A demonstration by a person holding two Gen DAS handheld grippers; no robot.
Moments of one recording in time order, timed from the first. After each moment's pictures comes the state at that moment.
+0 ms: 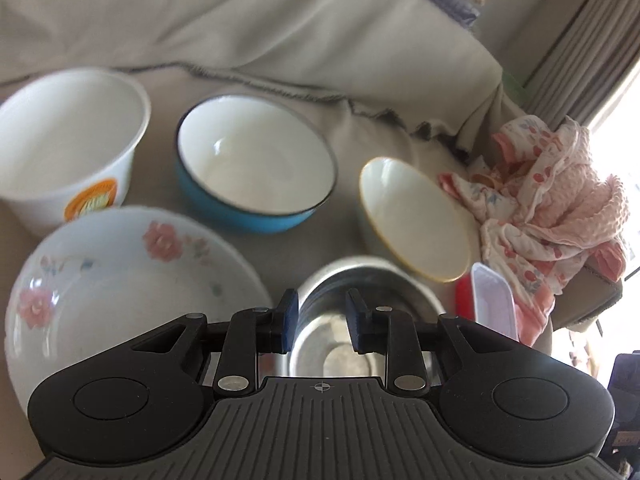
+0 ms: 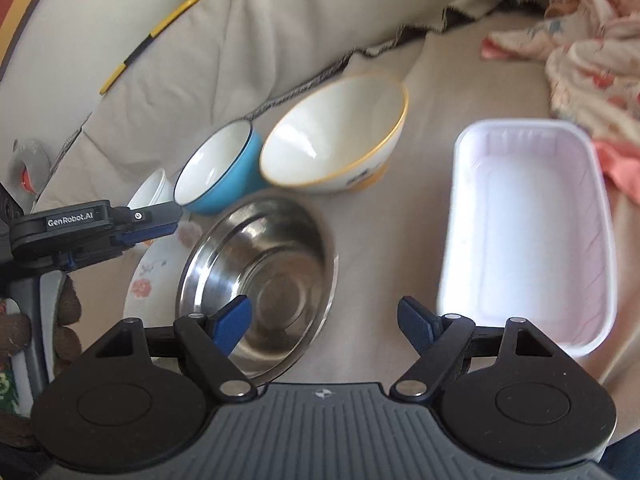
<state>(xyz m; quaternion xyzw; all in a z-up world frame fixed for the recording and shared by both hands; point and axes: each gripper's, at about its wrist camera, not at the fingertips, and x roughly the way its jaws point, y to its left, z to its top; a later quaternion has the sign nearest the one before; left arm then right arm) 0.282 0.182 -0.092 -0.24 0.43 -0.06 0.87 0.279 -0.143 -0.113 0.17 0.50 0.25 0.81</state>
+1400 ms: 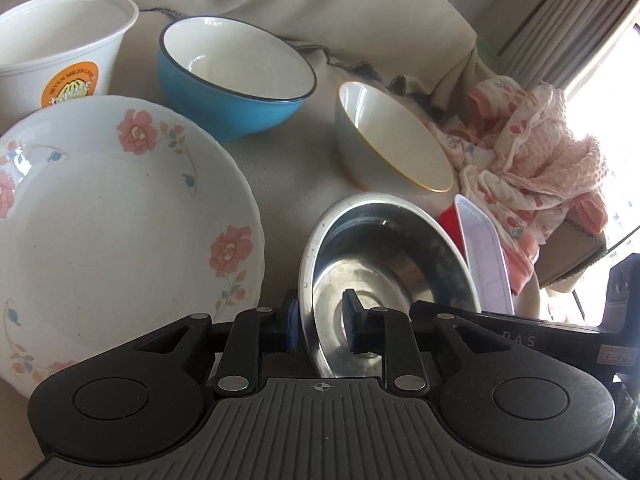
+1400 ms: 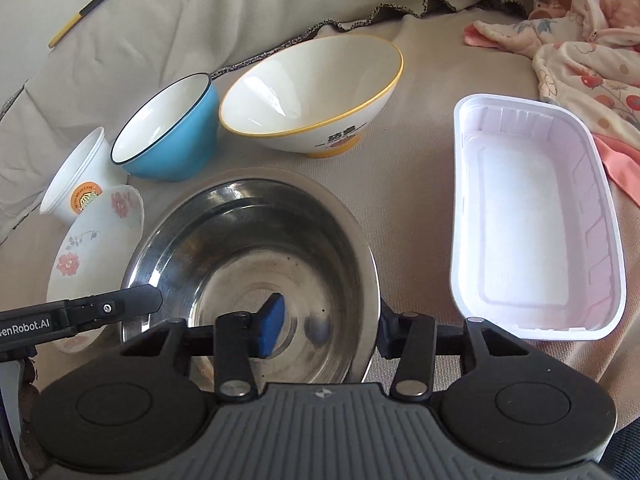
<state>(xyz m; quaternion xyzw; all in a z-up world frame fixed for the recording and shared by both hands) 0.237 0.153 -0.131 -0.22 0.43 -0.11 0.87 0.274 -0.110 -0.126 0.07 0.50 0.16 0.85</state>
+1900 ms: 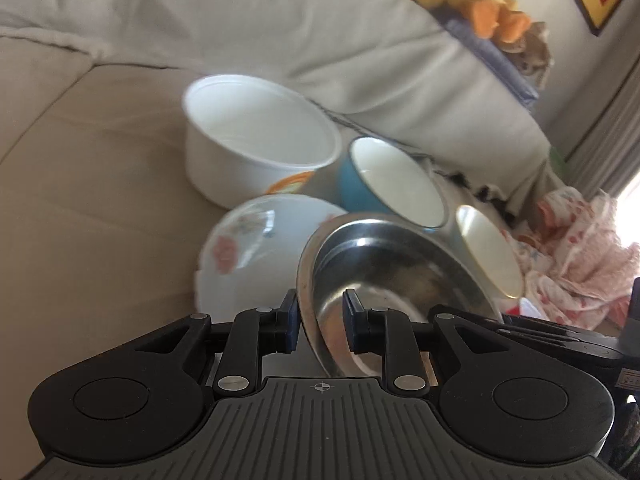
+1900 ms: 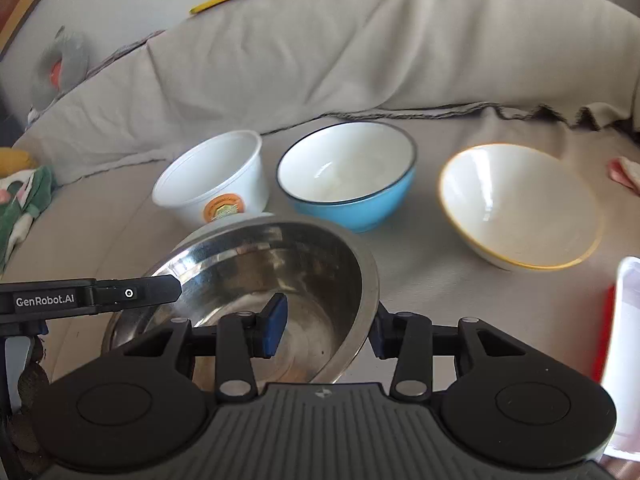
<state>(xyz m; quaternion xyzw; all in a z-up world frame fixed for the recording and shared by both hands) 0.190 0.273 -0.097 -0.28 0.36 0.04 0.89 0.275 0.032 -0.082 -0.02 0.43 0.31 0.85</state>
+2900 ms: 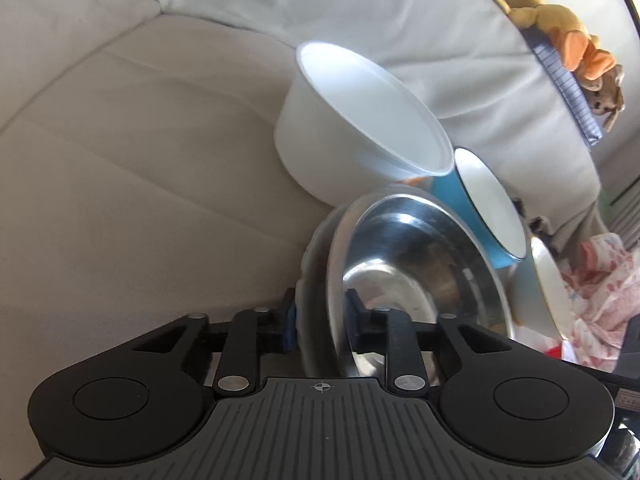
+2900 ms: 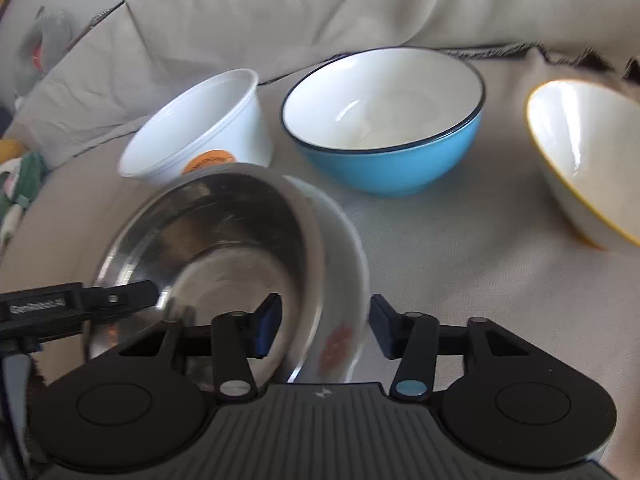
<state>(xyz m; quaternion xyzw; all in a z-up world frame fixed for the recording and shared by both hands) 0.202 0.325 -0.147 -0.35 0.37 0.08 0.86 0.307 0.070 -0.131 0.02 0.49 0.31 0.81</state>
